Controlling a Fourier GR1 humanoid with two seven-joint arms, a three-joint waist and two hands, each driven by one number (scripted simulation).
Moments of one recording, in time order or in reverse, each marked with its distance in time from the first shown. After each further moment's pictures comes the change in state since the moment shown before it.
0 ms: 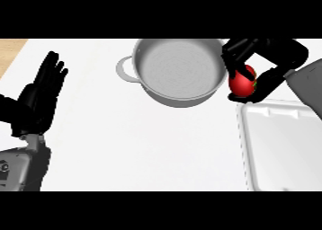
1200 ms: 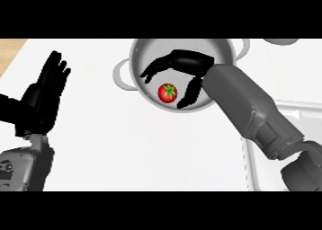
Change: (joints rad) left arm -0.002 -0.016 -0.009 -0.001 -0.017 0.003 -0.013; right arm -0.275 0.509 0.080 0.760 0.345 -0.135 -0.169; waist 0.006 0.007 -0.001
